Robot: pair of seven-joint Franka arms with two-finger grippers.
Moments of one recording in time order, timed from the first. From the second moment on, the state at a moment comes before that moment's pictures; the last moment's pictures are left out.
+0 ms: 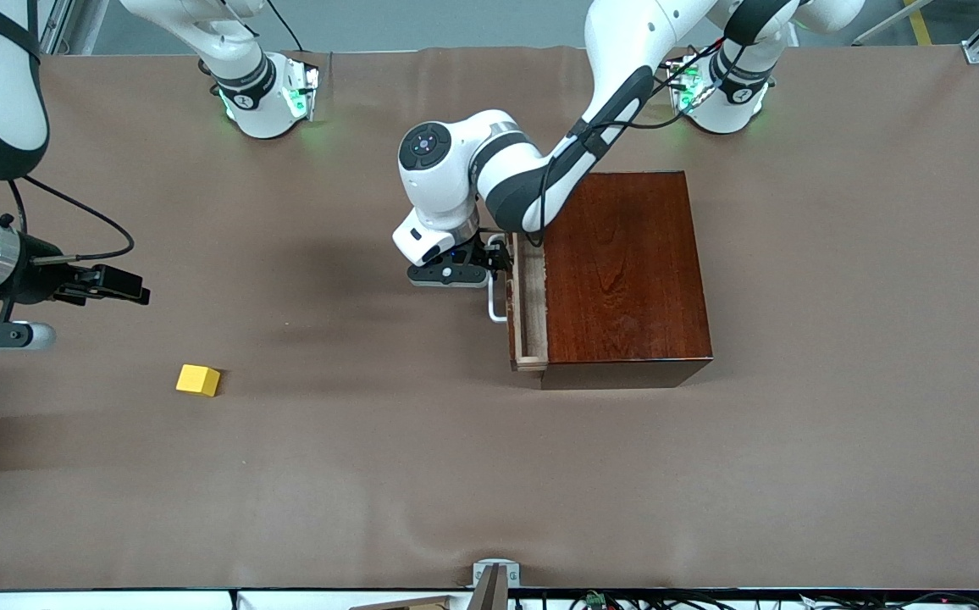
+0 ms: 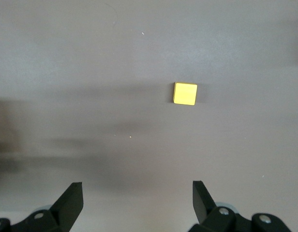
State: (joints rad) left arm -0.76 0.77 -0.23 -1.29 0.30 2.00 -0.97; right arm 0.00 0.23 0.00 -1.48 0.09 1.60 0.02
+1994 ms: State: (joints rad) left arm -0.75 0.77 -0.22 -1.30 0.24 2.12 -0.99; right arm -0.05 0.59 -0.01 -1.73 -0.01 2.33 -0.03
